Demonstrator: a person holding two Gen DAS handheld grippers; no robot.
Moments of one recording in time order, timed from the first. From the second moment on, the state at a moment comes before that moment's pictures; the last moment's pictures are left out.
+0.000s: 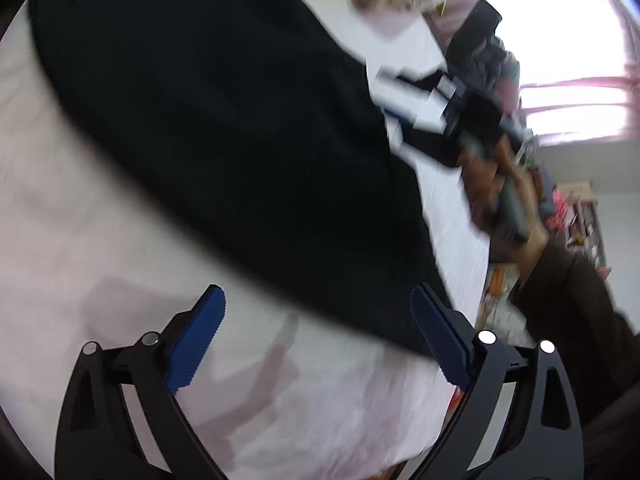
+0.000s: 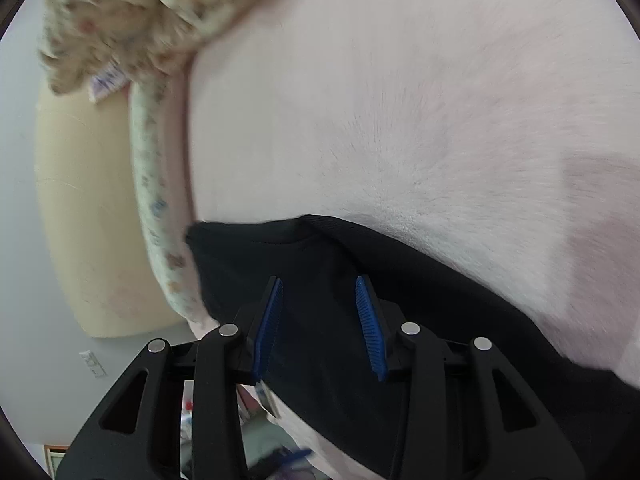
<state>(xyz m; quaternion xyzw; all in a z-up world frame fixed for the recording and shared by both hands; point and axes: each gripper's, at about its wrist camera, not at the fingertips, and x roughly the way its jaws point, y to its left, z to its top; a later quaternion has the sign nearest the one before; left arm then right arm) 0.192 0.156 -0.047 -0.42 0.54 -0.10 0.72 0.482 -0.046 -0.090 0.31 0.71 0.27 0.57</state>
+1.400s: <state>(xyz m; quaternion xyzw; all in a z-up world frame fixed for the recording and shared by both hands) 0.233 0.070 -0.056 -0.31 0.62 -0.10 0.72 0.148 -0.455 -0.029 0.49 0.42 -0.19 0.74</state>
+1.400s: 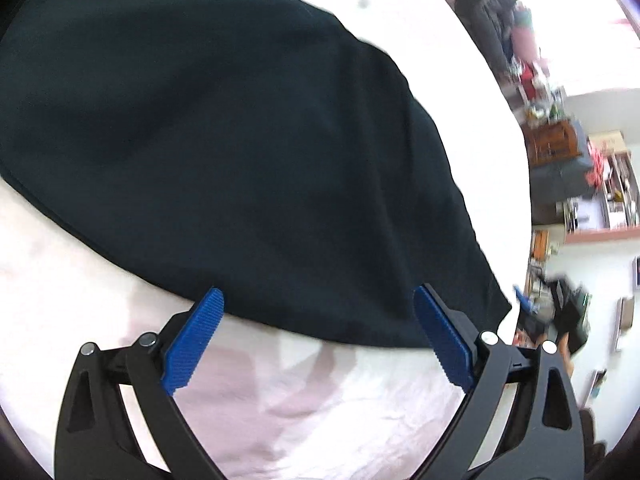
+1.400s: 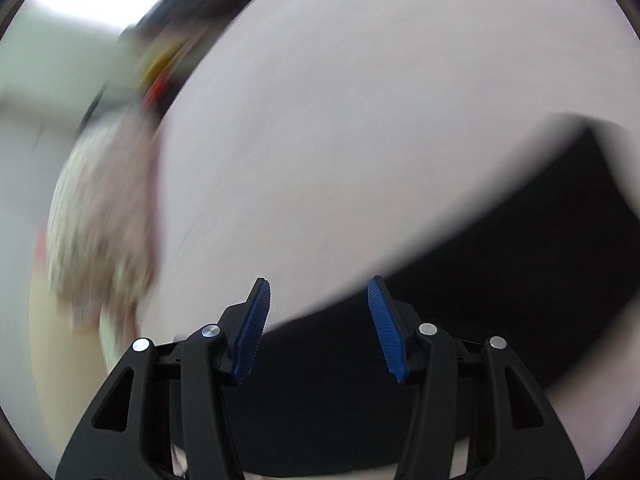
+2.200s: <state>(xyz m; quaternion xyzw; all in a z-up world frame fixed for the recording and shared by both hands) 0.197 -0.045 -0.056 -0.24 0.67 -0.13 0.69 0.043 -0.542 -0.121 0.63 0.29 -0.17 0.70</state>
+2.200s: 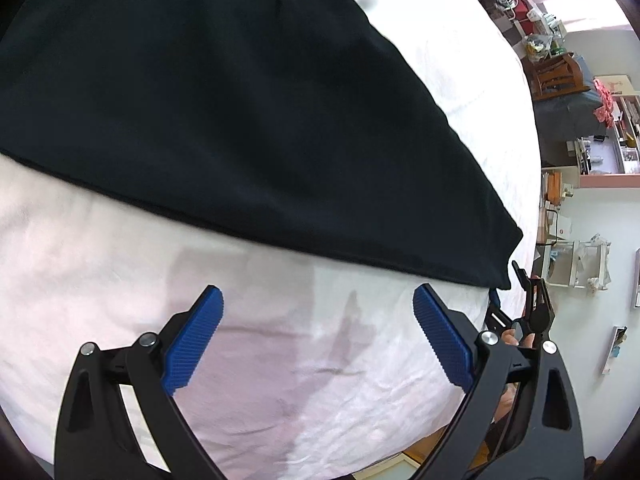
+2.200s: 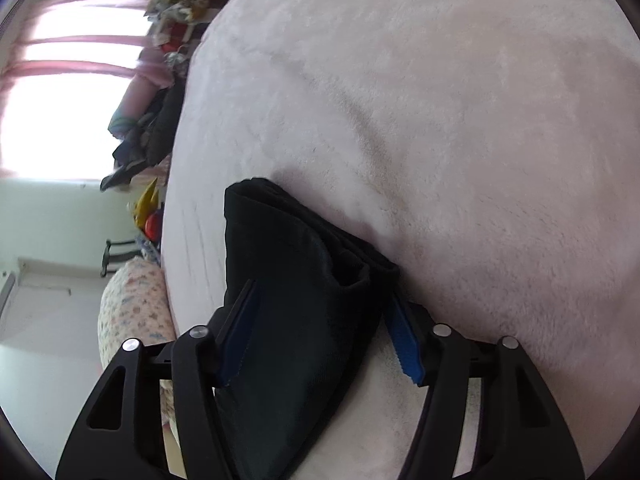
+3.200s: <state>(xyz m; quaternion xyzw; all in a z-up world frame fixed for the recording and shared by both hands) 0.178 -0.028 -0.056 -0.26 0.67 -0.12 0.68 0.039 -0.531 -0.093 0.69 0.22 -0.15 0.67</state>
